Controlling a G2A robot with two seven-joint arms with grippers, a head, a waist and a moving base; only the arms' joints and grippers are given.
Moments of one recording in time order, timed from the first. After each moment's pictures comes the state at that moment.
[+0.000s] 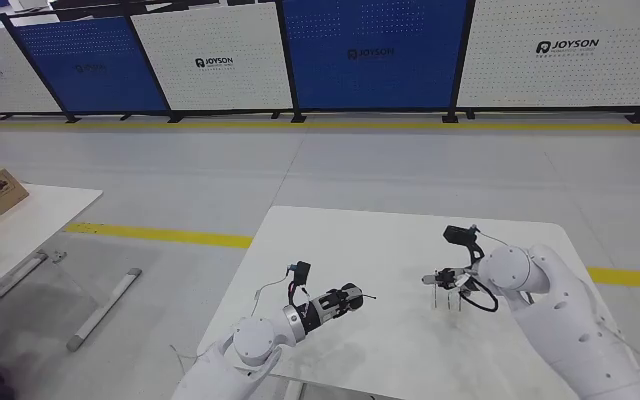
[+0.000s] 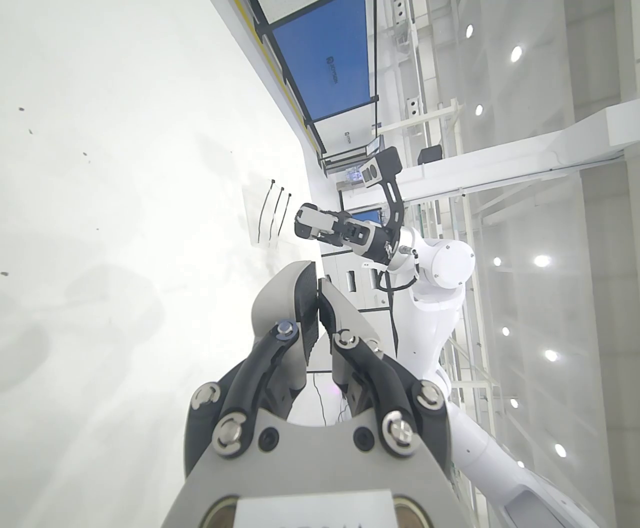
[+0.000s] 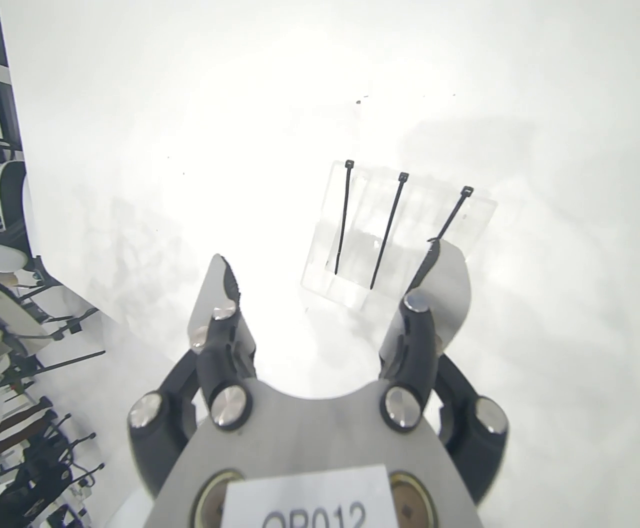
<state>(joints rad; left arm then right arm) 1.48 -1.11 -1.17 -1.64 -0.24 -0.09 -0.46 -0.74 -1.18 0.86 -1.16 -0.52 0.23 1.17</state>
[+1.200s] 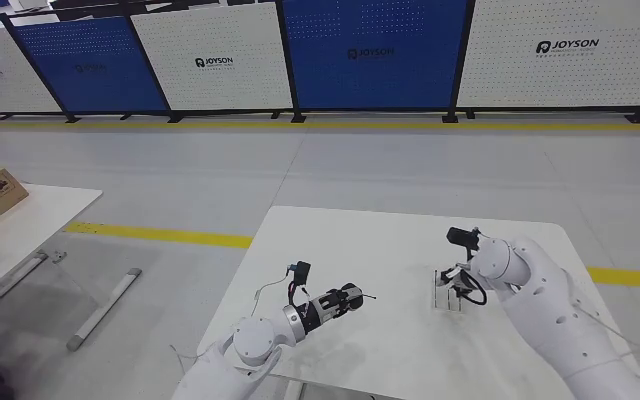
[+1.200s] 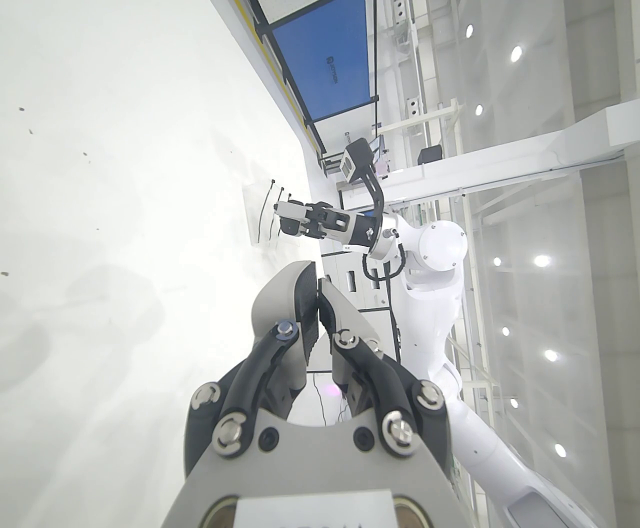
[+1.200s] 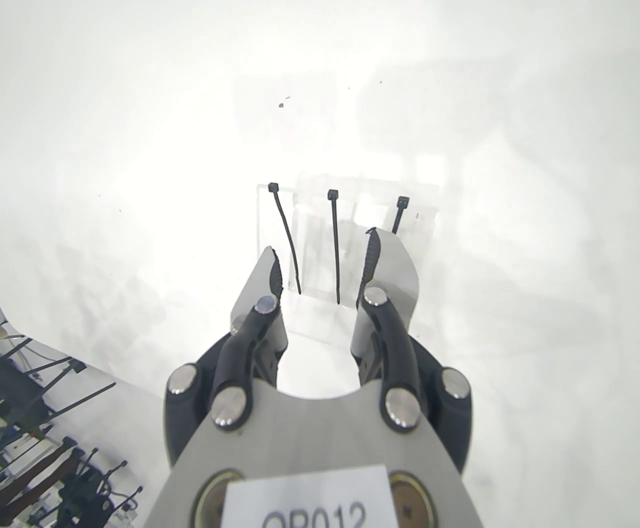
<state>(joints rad) 1.48 -1.11 -1.17 -1.64 -0.24 -0.09 -0.46 -0.64 -1.25 0.77 -0.97 -0.56 0.34 1.15</state>
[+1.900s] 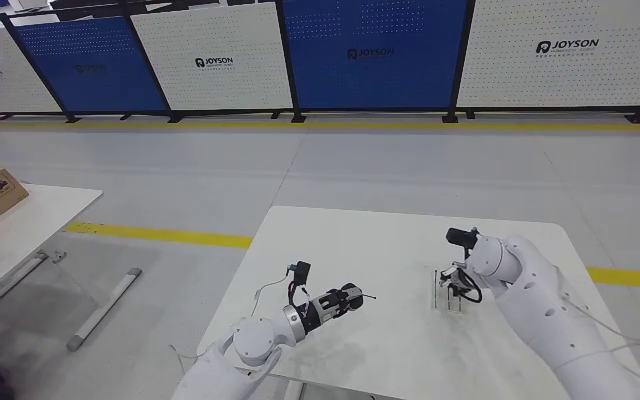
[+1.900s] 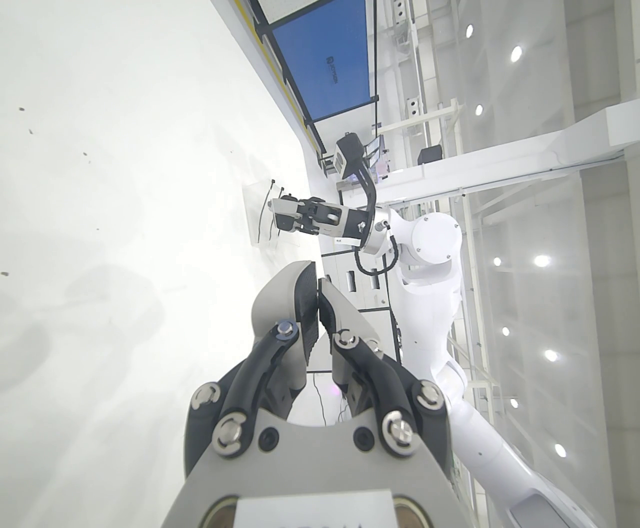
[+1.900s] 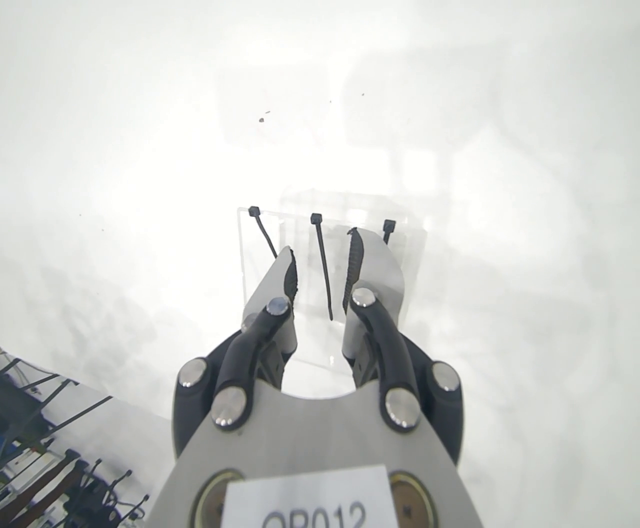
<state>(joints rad) 1.48 -1.11 -1.17 -1.64 -0.24 -0.09 -0.46 -0.61 -1.30 0.76 -0.86 -0.58 0.34 1.14</state>
